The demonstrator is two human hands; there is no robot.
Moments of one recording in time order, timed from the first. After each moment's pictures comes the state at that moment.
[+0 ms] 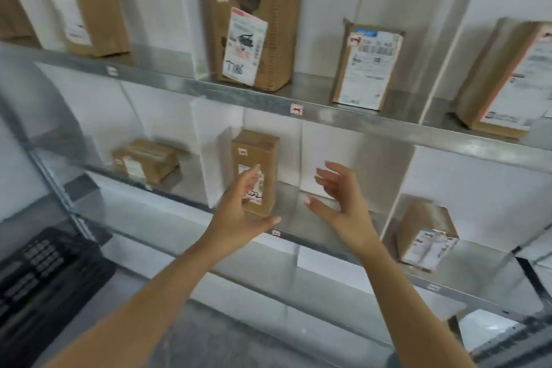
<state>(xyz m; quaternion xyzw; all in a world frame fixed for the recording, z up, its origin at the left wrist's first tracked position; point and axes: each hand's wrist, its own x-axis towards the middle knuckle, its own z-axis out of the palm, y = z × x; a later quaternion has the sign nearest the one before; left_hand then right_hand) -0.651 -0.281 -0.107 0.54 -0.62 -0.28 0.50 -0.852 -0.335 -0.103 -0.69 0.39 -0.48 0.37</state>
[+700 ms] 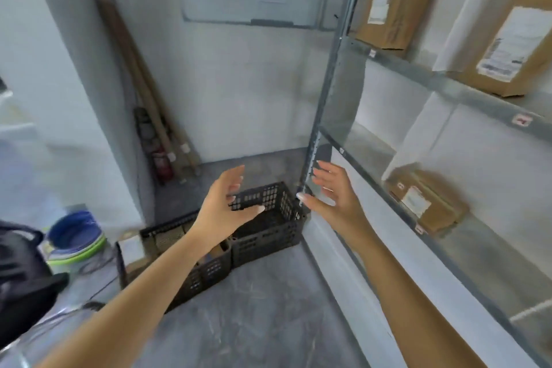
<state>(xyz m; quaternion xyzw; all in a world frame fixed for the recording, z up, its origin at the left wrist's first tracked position) -0.148 -0.013 -0.158 0.78 -0.25 -0.09 0.57 -0.257 -0.216 -0.134 -0.81 0.12 -0.18 0.54</state>
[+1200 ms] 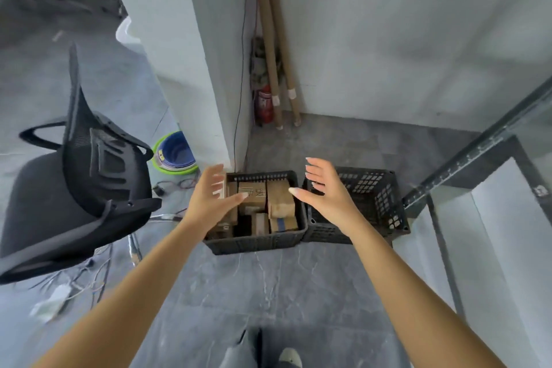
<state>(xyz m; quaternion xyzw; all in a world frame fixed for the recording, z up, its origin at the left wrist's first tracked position) 0.046 0.085 -0.285 0.80 0.12 -0.07 0.58 0.050 -0.157 -0.278 -0.81 0.01 0.12 0.58</state>
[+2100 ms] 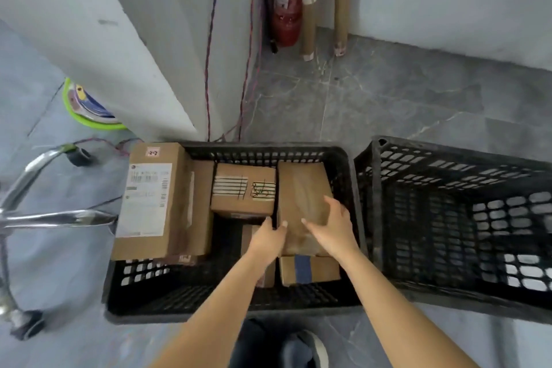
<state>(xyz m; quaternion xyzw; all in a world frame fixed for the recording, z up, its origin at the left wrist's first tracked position) 0.303 -0.011 -0.878 0.72 0.30 -0.37 0.50 0.315 -0.152 -0.878 -0.86 0.22 0.27 0.38</state>
